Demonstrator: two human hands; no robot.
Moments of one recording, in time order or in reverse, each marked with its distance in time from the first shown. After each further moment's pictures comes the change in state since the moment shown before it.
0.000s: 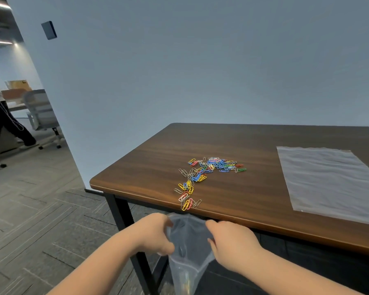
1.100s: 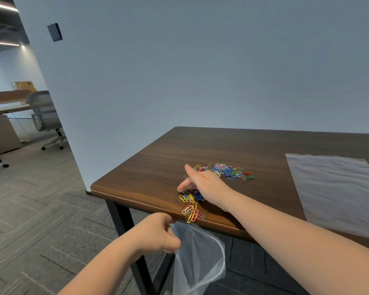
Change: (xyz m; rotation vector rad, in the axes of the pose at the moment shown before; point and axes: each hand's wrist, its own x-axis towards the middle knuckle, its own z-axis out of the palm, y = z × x) left_hand 0.016 -0.010 -0.005 -0.416 0.086 0.087; right_hand 0.117 -0.006 -0.054 0.891 0.107 -0.123
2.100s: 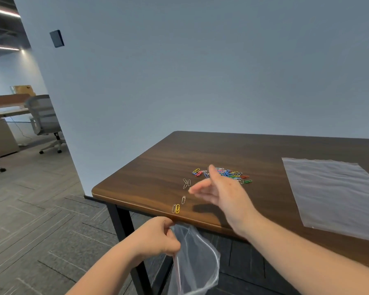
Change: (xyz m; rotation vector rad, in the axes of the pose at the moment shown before) left_hand -0.010 0.003 -0.001 -0.094 -0.031 0.034; right_hand -0.060 -0.017 -0.004 0.497 0.214 -0.071
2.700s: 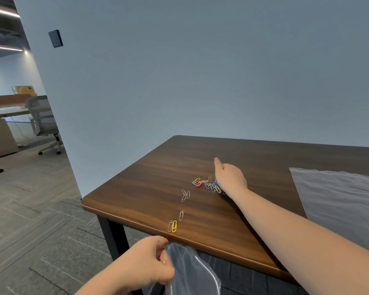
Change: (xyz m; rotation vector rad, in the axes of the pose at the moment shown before) left_hand 0.014 -0.012 -0.007 0.019 -0.007 -0.063; right_hand 0.137 0.040 -0.049 -0.934 0.373 0.104
